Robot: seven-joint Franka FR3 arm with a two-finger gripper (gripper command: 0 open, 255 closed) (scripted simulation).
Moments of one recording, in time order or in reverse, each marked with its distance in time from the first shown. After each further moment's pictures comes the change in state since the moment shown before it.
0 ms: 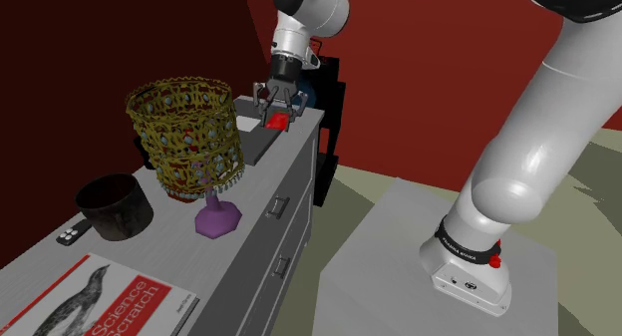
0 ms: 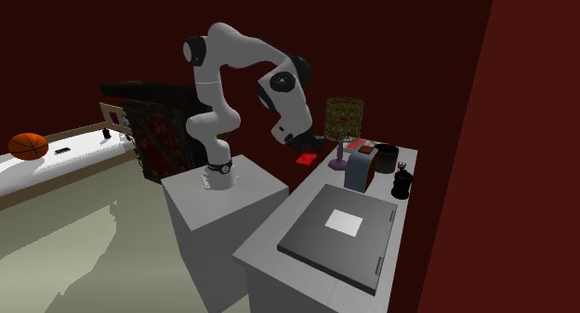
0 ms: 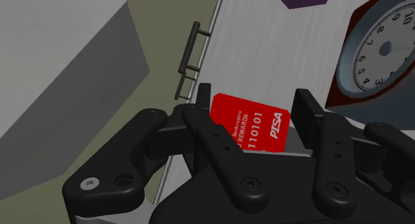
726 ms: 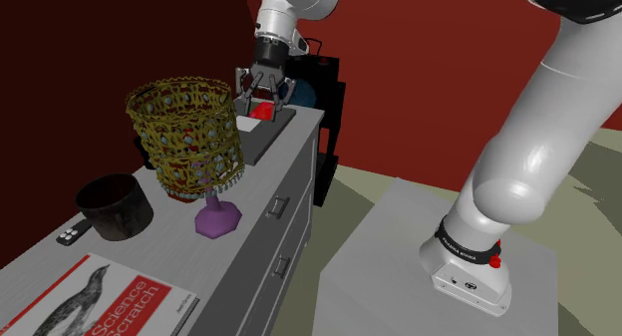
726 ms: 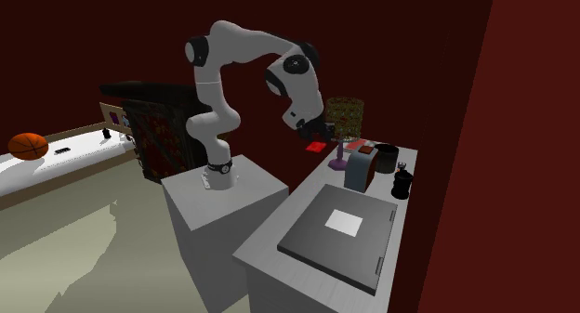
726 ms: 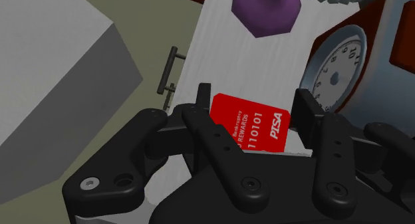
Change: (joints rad) arm 0.031 0.010 0.033 0.107 0.004 -0.050 0.103
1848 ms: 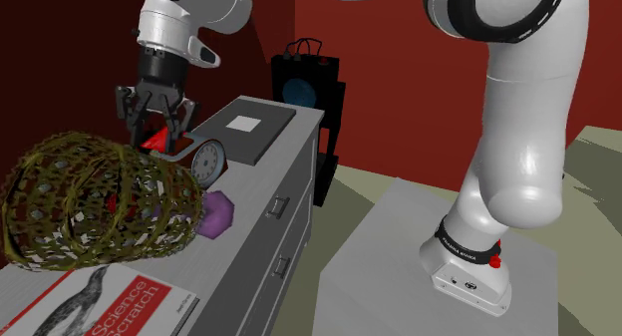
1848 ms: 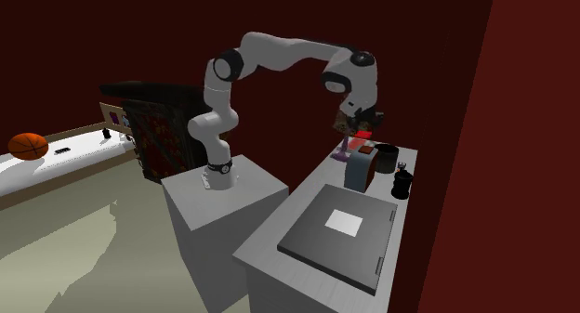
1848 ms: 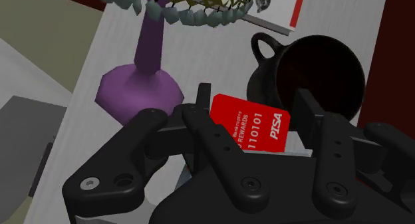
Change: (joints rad) arm 0.224 0.343 0.159 0.416 -0.054 0.140 0.366
